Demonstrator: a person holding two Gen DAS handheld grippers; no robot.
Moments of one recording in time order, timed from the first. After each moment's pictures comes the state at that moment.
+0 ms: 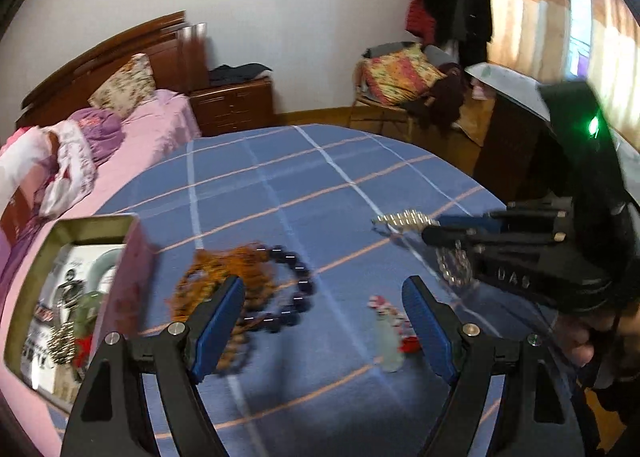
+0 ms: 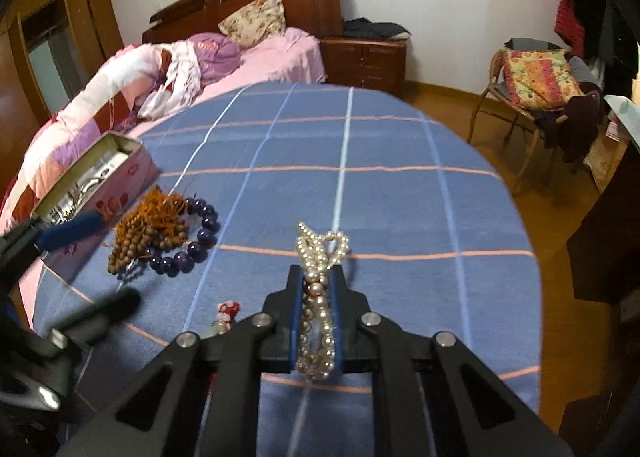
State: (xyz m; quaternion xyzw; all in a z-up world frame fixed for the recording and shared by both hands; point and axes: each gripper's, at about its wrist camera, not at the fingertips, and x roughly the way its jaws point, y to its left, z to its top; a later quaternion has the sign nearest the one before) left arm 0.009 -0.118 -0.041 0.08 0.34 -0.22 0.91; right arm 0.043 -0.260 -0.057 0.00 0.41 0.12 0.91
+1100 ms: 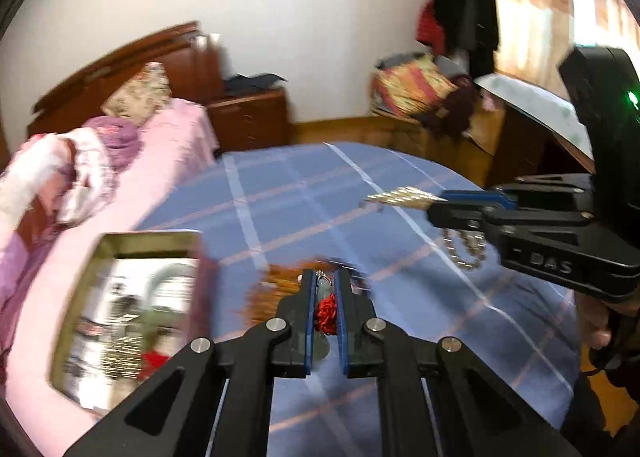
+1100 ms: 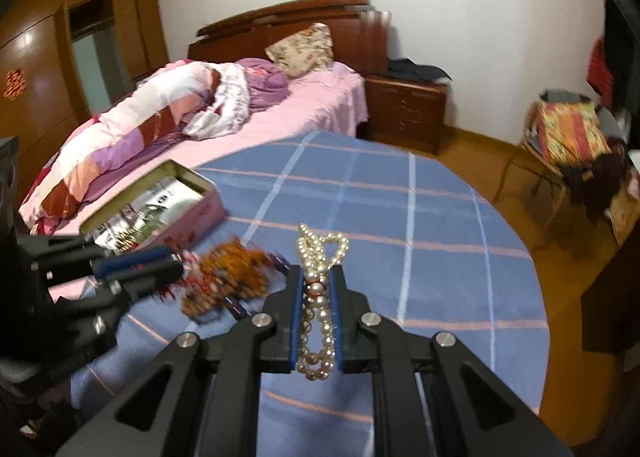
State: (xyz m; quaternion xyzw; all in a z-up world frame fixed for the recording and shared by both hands) left arm 0.012 -0.046 -0.003 0.07 0.32 -0.18 0.93; right arm 0.048 -0.188 -0.009 -0.03 0.34 0.19 0.92
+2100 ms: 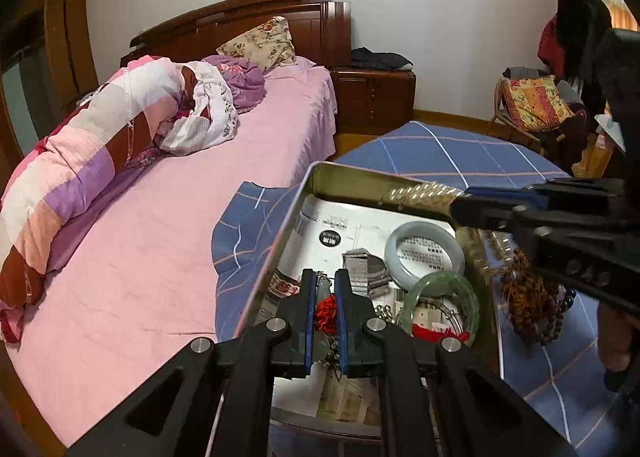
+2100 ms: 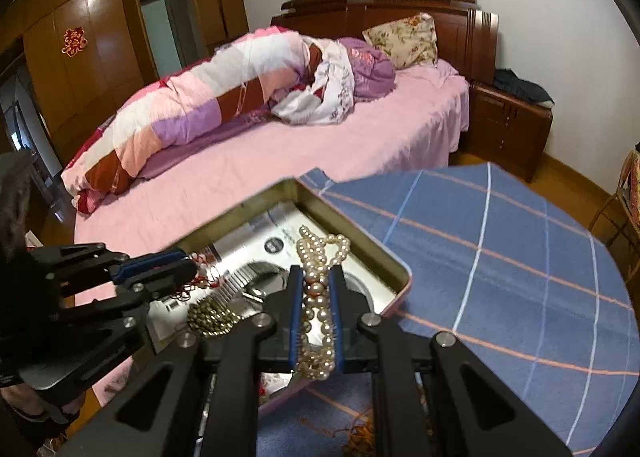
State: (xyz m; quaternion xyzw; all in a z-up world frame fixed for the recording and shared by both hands) left arm 0.060 0.115 -0.042 0.02 0.37 -0.01 0.93; right arm 0.119 -0.010 -0.037 -0.07 0.36 0.32 0.87
